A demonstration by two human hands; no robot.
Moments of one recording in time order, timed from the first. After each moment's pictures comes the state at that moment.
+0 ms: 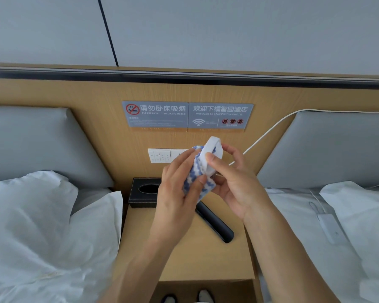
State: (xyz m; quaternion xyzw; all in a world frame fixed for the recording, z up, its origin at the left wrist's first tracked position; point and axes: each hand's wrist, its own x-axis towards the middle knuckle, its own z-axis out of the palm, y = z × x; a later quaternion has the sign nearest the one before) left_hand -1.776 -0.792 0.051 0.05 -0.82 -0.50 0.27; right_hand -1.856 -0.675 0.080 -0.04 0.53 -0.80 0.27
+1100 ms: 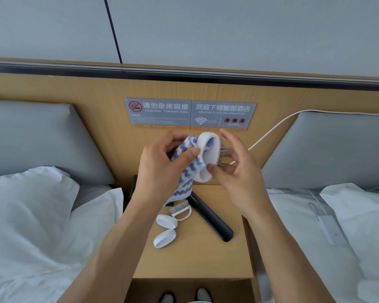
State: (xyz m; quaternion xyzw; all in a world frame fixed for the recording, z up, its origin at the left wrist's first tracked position) left_hand -1.791 -0.825 0.097 0.11 -0.76 -0.60 0.23; right_hand -1.856 -0.669 0.074 -0.20 0.79 -0.58 0.03
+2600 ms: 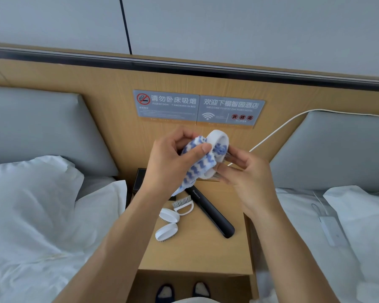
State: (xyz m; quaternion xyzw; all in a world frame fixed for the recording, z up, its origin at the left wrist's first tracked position) left_hand -1.789 -0.828 0.092 0.09 -0.70 -0.68 0.19; right_hand -1.847 -0.671 0.072 -0.12 0.67 -0.72 0.15
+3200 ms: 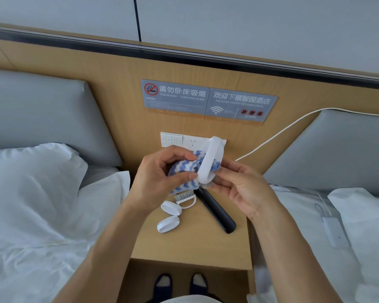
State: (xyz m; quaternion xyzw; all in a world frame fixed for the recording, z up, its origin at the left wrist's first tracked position) left_hand -1.758 -0.859 0.045 0.04 -0.73 -0.66 0.18; right_hand -1.857 -0.679 0.044 -0.02 0.54 -0.75 0.38
